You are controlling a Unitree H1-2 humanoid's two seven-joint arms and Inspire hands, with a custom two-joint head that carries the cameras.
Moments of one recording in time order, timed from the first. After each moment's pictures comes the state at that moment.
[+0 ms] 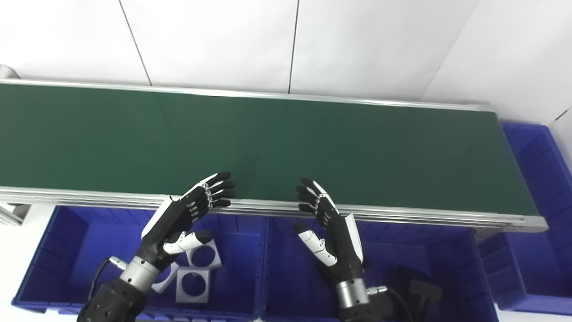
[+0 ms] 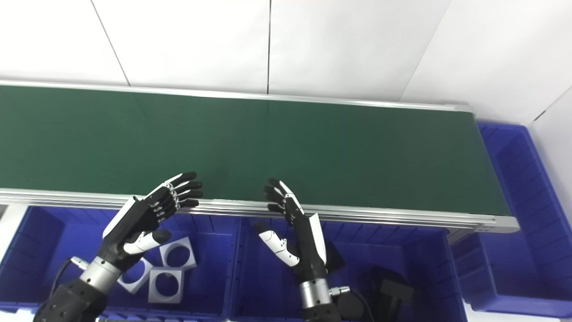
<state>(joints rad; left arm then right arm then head) 0.19 0.22 -0.11 0.07 -0.17 -0.32 -0.42 0.23 0.08 0.28 0.11 -0.27 -0.41 -0.11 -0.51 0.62</state>
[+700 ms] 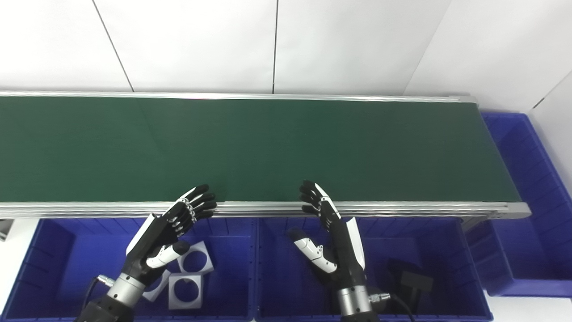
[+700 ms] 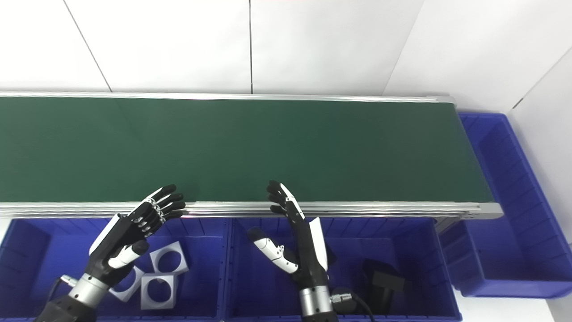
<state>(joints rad) 0.17 0.21 -0.07 0.22 -0.24 -0.42 -0.51 0.31 0.07 0.28 0.03 -0.34 -0.41 -0.17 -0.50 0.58</state>
